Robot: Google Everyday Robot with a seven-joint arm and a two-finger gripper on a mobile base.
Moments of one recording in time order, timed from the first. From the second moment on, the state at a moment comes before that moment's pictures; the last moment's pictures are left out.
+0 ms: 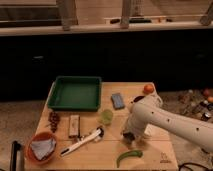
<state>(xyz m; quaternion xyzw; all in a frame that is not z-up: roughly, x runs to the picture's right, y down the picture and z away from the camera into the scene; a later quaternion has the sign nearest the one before) 0.128 0.244 0.737 -0.24 -0.26 -0.48 0.80</state>
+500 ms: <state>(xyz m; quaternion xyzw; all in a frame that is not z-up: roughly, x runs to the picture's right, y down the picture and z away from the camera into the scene) 0.112 0.233 0.720 -0.23 -0.24 -0.50 0.79</state>
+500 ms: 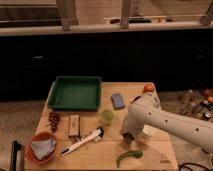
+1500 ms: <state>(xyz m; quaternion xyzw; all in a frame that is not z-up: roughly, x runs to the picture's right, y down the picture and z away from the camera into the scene) 0.086 0.193 0.684 -0.22 -0.23 -0.54 0.78</state>
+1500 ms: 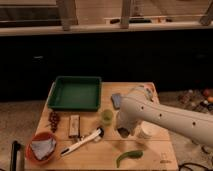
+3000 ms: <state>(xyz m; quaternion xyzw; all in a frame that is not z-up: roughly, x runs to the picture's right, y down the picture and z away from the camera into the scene) 0.021 0.106 0.682 -0.19 -0.22 -0.58 0.76</state>
